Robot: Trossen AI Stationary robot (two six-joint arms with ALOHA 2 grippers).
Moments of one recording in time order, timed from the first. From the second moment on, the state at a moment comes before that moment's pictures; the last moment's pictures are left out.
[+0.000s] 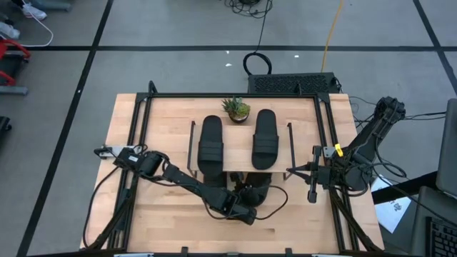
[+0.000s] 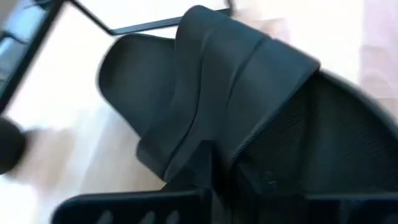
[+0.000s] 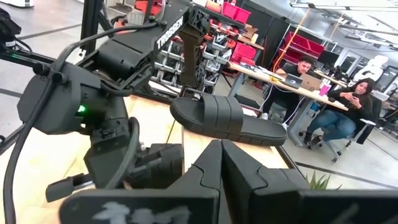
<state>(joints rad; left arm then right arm) -0.42 2.35 1.83 -0.55 -0.71 -0.35 0.90 0.82 0.59 0.02 1.04 -0.14</state>
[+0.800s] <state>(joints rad) -0.53 2.20 1.84 -0.63 -0.27 -0.08 0.90 0.82 0.59 0.02 1.04 -0.14</state>
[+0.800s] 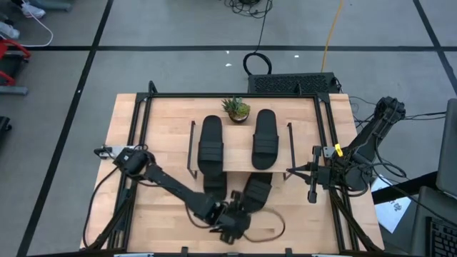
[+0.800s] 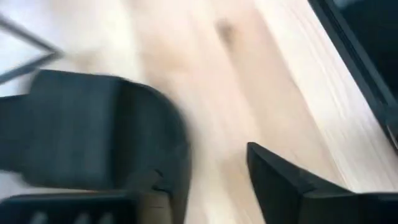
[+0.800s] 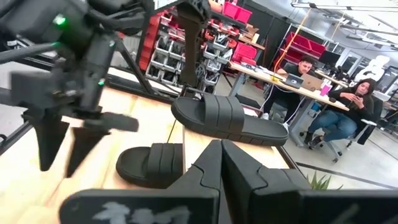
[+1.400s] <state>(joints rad) -0.49 2.24 1.84 -0.74 -0.40 -0.02 0.90 0.82 0.59 0.02 1.04 -0.14</state>
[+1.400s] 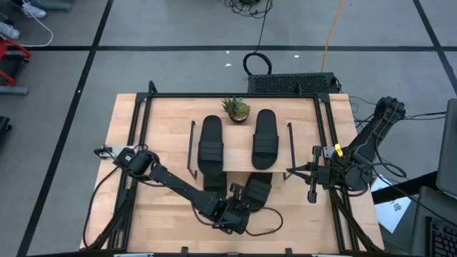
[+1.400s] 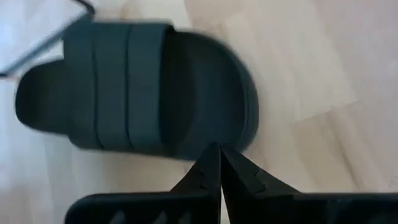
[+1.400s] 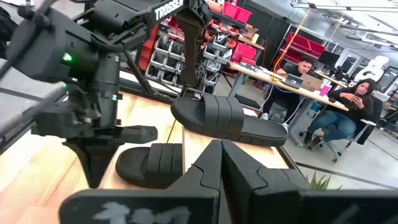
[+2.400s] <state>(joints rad) -0.47 2.31 1.83 -0.68 -0.37 -0.03 0.90 0.82 0.59 0.04 1.04 -0.17</state>
